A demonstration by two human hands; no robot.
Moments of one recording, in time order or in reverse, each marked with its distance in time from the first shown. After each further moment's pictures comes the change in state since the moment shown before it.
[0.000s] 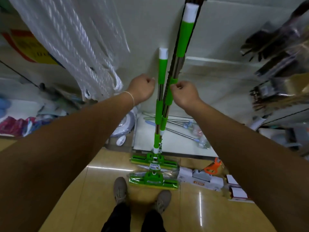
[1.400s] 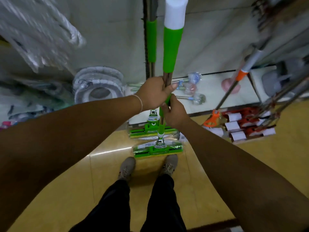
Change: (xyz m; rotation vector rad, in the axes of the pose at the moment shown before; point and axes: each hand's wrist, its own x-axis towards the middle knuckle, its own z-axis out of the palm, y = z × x) left_hand -0.072 -0.046 0.111 0.072 -0.433 0.381; right_hand -0.111 0.155 0.100 0.064 -0.089 0.034
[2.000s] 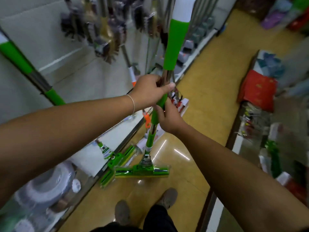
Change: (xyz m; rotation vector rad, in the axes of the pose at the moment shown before) left_hand -0.105 0.248 0.037 -0.011 -0.278 0.700; right_hand -0.248 -0.040 -0.116 0.098 0.816 0.161
